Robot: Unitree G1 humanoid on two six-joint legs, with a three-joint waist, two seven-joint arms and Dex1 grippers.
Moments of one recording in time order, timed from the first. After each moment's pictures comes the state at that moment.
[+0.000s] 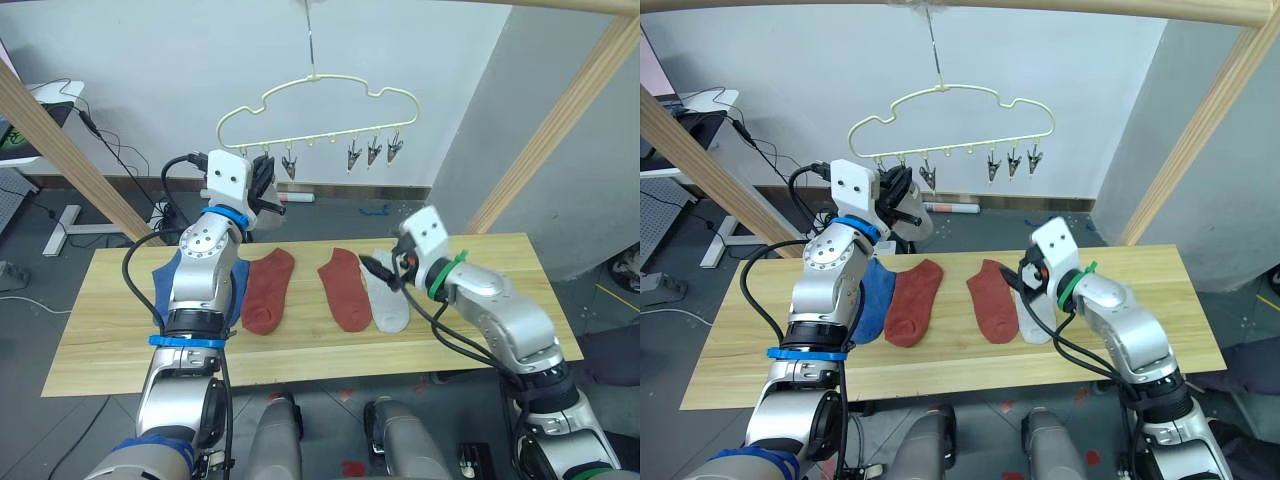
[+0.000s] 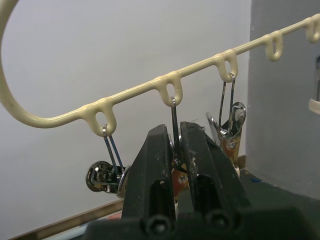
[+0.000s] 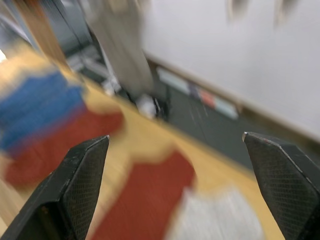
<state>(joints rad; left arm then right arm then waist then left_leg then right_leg) -0.69 0.31 0.13 0.31 -0.22 0.12 -0.37 -0.43 -0.37 0.22 -0.18 0.22 0.72 0.39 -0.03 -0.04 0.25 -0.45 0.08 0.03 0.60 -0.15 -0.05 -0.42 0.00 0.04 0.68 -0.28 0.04</state>
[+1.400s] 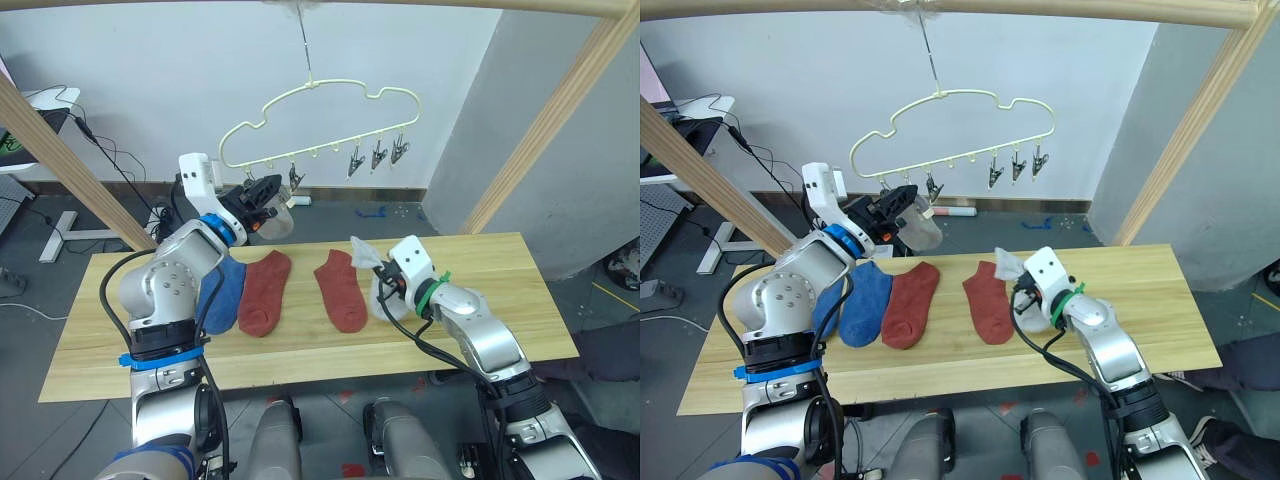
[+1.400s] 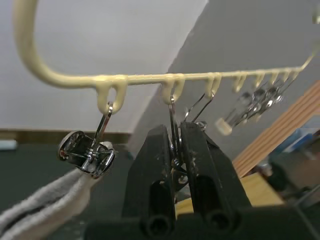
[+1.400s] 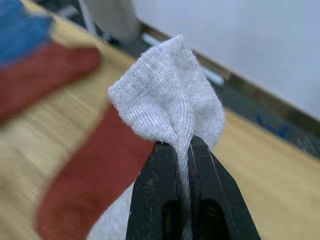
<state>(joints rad) -0.66 0.27 0.44 0.02 -0.83 0.92 -0.28 -0.38 -0.24 0.24 -0.16 0.04 0.57 0.46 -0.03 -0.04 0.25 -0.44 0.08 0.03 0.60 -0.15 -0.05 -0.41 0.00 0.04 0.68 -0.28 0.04</state>
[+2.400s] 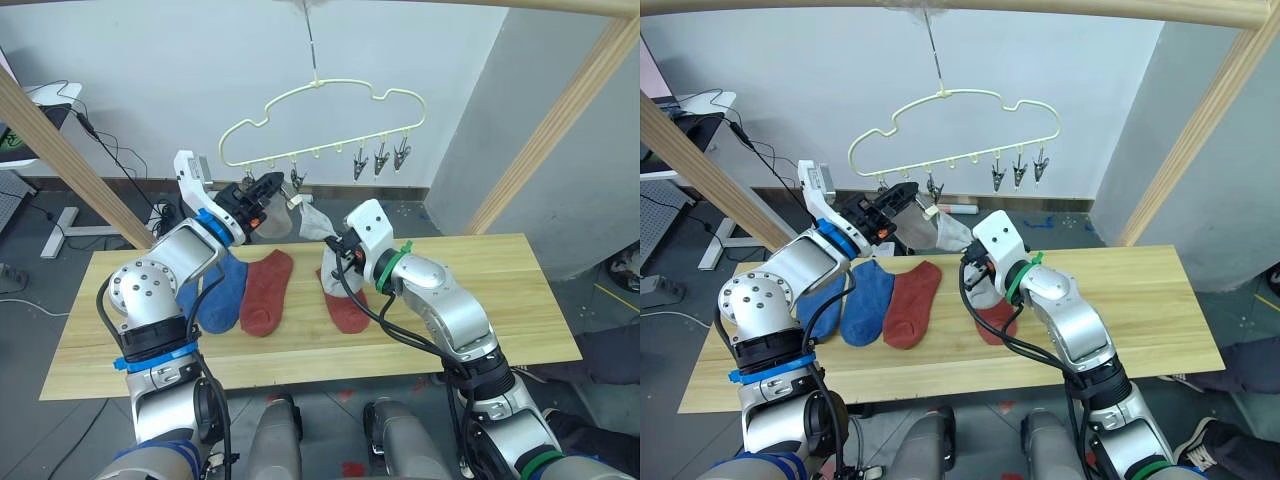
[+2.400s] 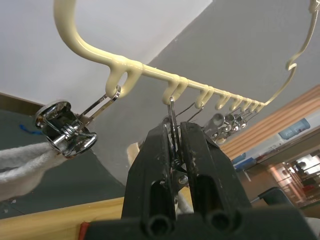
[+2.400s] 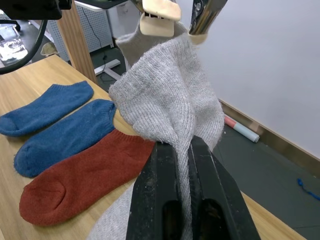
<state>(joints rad) -0.66 0.26 0.48 0.00 -1.07 1.02 -0.12 -0.54 -0.09 0.28 -0.16 0.06 0.64 0.44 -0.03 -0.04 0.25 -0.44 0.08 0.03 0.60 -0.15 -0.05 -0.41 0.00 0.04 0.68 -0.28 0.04</state>
